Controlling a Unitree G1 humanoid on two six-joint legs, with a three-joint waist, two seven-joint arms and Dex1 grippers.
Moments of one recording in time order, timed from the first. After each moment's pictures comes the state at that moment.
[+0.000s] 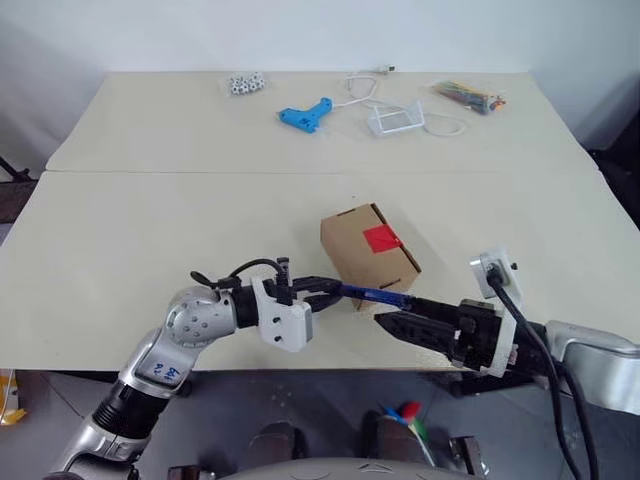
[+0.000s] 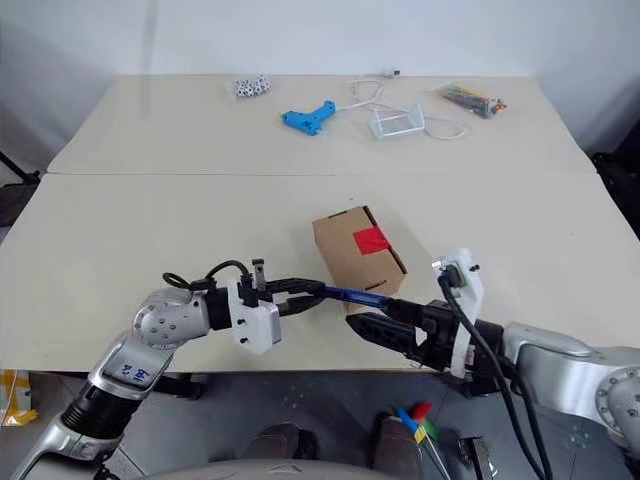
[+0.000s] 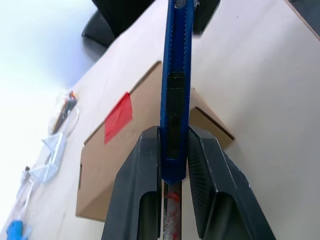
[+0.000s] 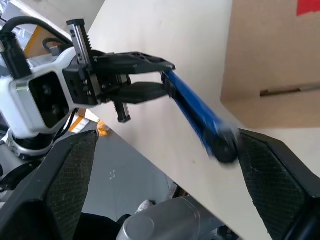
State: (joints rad) left arm -0.33 0.57 -0.27 -0.24 0.13 -0.34 -0.70; right arm -0.07 -1.01 -0.14 -0.66 1.91 0.85 -0.08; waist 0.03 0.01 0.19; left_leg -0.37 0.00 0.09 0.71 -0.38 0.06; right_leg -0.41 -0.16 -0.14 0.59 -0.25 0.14
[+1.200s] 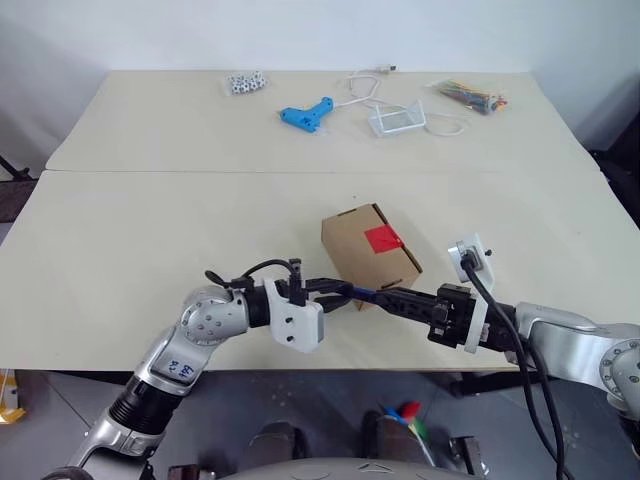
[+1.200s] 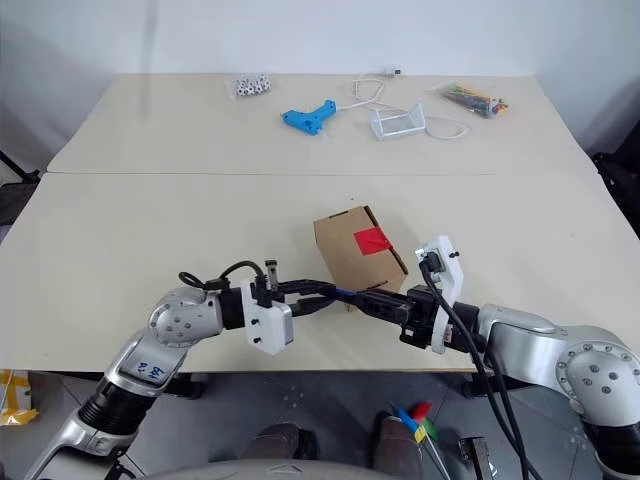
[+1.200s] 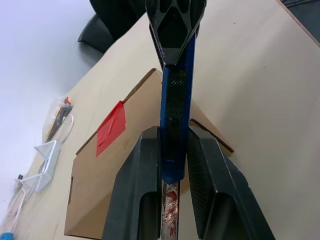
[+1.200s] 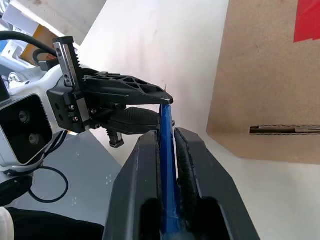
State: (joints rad) left arm -0.35 0.52 -0.29 -0.22 0.16 -0.32 -0.72; right arm -0.20 -0.90 -0.04 -0.54 1.76 0.90 0.00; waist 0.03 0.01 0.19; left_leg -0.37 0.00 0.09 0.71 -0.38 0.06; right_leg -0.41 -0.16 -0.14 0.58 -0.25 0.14
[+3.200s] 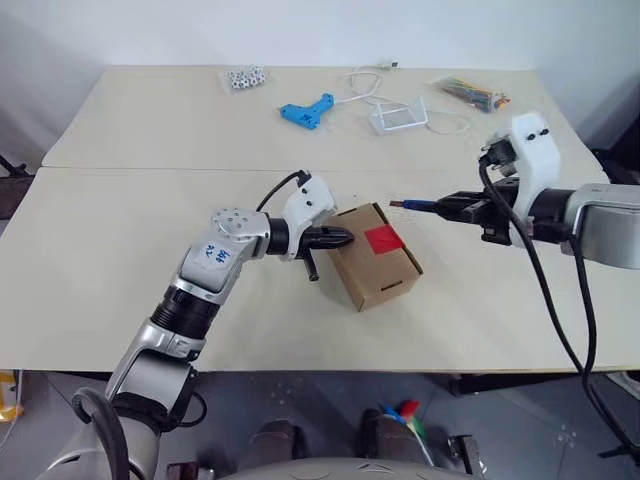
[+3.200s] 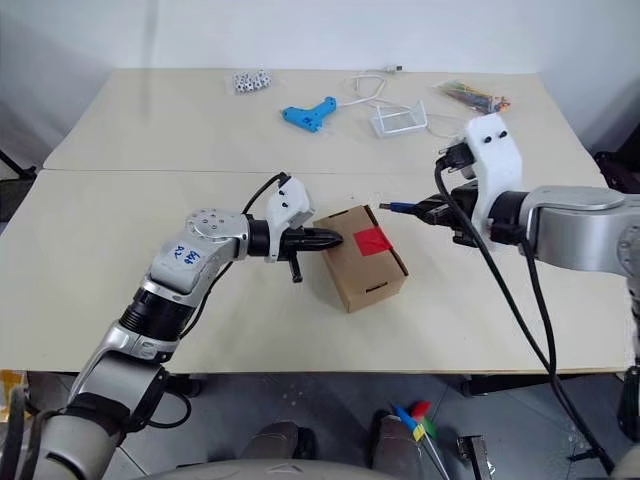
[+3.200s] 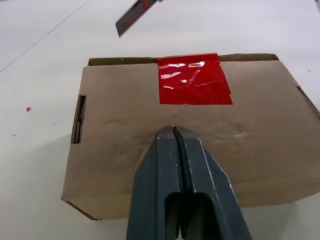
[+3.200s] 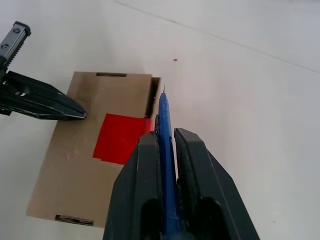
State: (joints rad) left arm -0.83 0.39 -0.28 0.13 -0.20 0.56 -0.83; right arm -0.84 -1.03 -0.01 -0.26 1.55 1.28 -0.20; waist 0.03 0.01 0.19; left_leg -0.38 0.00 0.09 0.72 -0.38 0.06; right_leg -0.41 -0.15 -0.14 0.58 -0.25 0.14
